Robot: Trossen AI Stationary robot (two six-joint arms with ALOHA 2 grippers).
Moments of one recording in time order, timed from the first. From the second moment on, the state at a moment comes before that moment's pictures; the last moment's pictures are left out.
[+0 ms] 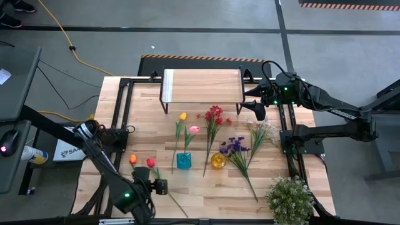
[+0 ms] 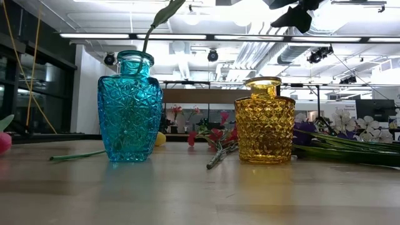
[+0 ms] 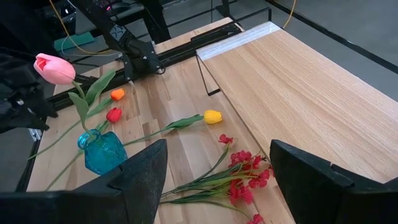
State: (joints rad) left arm -0.91 1.82 1.49 -1.28 -0.41 -2.57; right arm -0.37 0.93 1.04 -0.56 -0.14 0.20
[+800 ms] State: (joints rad) left arm -0.80 2.01 1.49 -1.16 -0.27 -2.57; right arm -0.37 0.93 1.04 -0.56 -0.14 0.20
